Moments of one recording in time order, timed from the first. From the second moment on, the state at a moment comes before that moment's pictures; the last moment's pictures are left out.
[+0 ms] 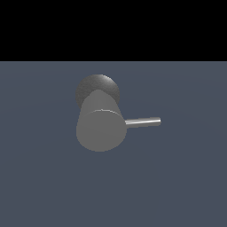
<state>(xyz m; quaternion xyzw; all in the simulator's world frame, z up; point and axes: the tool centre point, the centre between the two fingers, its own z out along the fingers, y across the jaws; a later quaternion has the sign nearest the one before) -0.122 -0.277 0.449 -0.33 0.33 -0.28 0.84</state>
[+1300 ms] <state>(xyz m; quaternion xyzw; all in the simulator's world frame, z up) -0.078 -0.224 0.200 -0.13 0.59 -0.09 0.79</state>
